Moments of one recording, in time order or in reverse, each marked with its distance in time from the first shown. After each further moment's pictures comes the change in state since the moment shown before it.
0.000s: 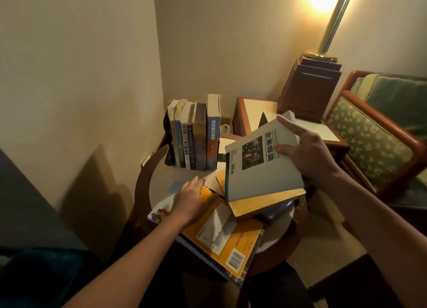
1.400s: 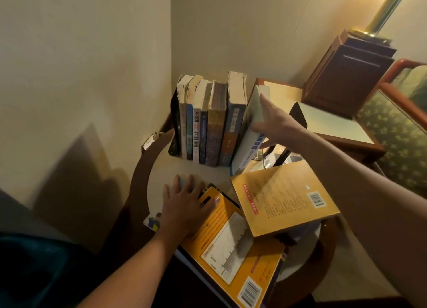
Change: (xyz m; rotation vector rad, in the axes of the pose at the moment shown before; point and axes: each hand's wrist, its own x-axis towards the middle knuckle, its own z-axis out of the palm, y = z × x) left_hand 0.043 -0.060 0.032 0.274 0.001 -0.031; right_hand 0.154 0.009 0.107 -0.185 -0.334 0.026
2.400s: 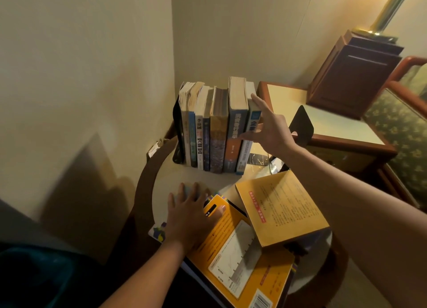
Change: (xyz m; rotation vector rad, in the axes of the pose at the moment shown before) left_hand 0.001 0.001 0.001 -0.046 0.007 -0.024; right_hand 0.030 0.032 0.028 -0.196 0.281 -0.281
